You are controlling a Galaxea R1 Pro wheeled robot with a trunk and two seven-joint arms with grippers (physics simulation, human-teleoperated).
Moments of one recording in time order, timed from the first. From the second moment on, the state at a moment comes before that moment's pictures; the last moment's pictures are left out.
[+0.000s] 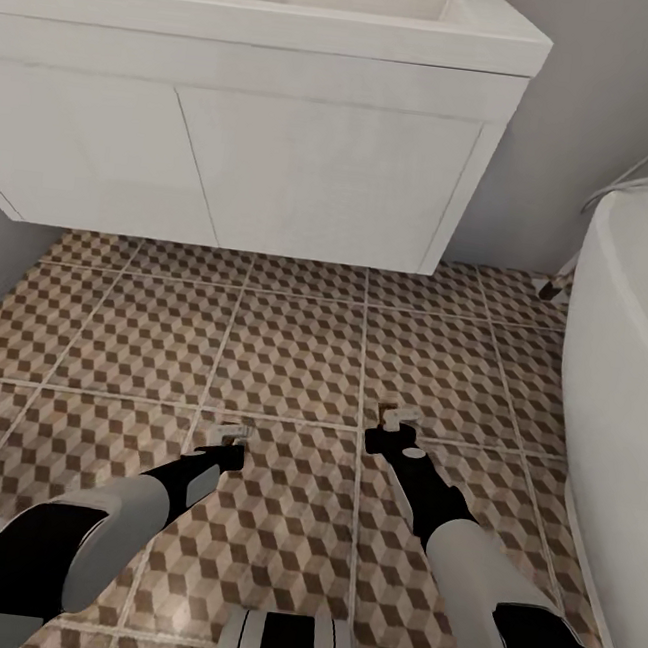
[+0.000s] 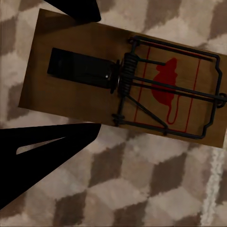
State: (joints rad) left arm -1.03 -0.09 -0.01 0.01 0.15 0.00 0.10; right arm -0.90 0.13 -0.03 -0.46 0.22 0.13 -0.01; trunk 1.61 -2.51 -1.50
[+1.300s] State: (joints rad) left arm -1.03 -0.09 -0.01 0.00 0.15 0.00 0.10; right arm -0.90 0.13 -0.02 -0.46 0.22 0.13 -0.01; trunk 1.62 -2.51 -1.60
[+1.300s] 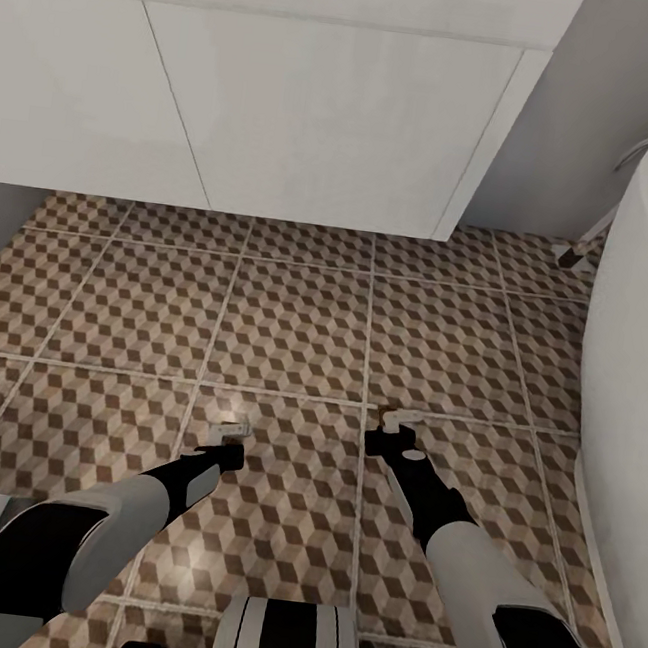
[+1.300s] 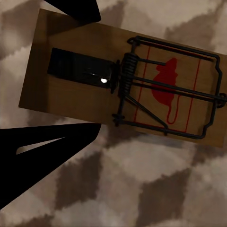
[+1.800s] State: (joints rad) left arm -1.03 -0.09 -0.01 0.01 0.15 0.00 0.10; right arm -0.89 0.13 0.01 -0.46 0.22 0.12 -0.01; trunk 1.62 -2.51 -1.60
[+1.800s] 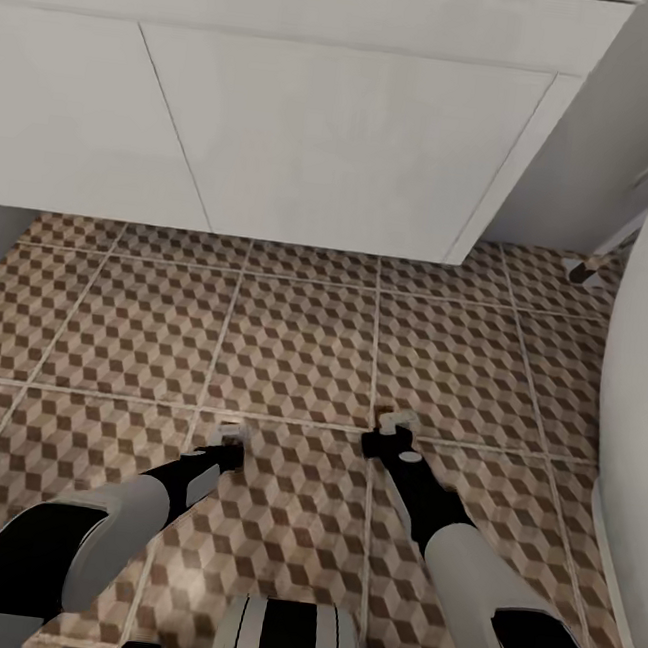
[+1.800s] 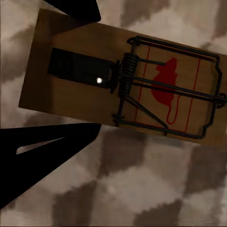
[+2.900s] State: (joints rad) left arm -1.03 -0.11 -0.01 -0.06 0.15 0.00 0.10; right arm -0.88 0.13 0.03 -0.31 0.23 0.01 0.00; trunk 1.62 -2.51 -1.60
